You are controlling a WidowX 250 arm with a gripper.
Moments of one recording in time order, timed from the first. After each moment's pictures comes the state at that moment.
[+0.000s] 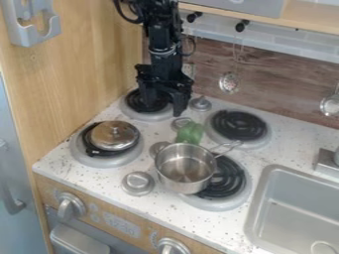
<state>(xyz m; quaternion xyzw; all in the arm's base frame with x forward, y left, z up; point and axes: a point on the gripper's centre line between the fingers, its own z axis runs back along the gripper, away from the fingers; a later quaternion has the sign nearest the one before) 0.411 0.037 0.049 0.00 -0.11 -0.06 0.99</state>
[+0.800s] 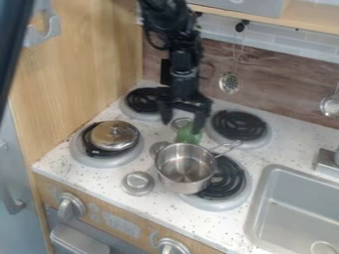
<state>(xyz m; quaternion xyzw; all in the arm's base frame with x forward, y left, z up) 0.441 0.012 0.001 -0.01 -0.07 -0.01 1.00</state>
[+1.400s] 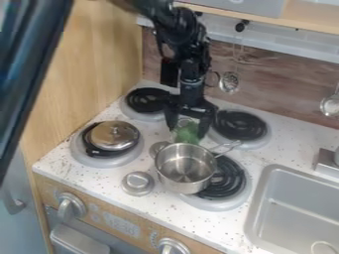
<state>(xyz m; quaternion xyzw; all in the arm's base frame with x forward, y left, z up) 0.455 0.010 -0.025 0.00 -0.04 0.00 1.00</state>
